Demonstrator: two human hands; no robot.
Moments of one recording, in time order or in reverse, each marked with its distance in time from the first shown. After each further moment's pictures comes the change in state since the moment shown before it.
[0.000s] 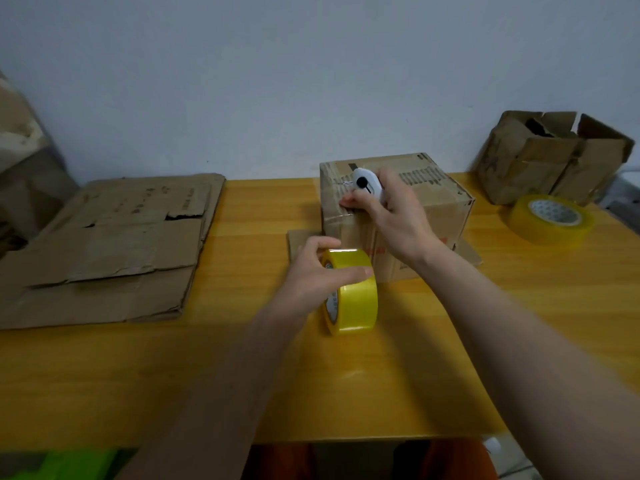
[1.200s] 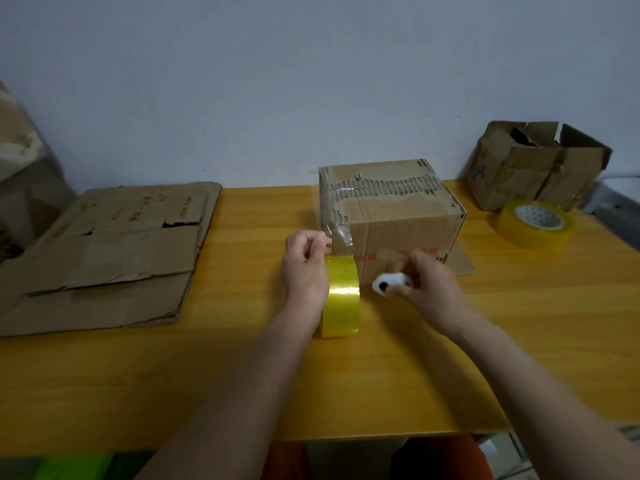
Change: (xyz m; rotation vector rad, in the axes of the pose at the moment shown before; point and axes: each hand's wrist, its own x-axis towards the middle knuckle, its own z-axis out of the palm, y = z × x) left_hand 0.008 0.004 0.025 -0.151 0.460 0.246; right_hand -0.080 0.042 -0.041 -0.440 -0.102 0.210
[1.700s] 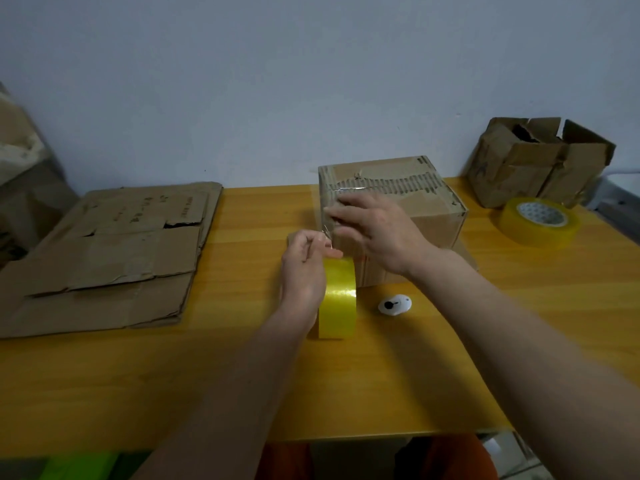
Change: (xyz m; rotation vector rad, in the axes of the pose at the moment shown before) left_hand -0.001 0.001 -0.008 0.026 -0.089 -0.025; right_hand 0.065 -0.060 0.001 -0.340 0.069 -0.581
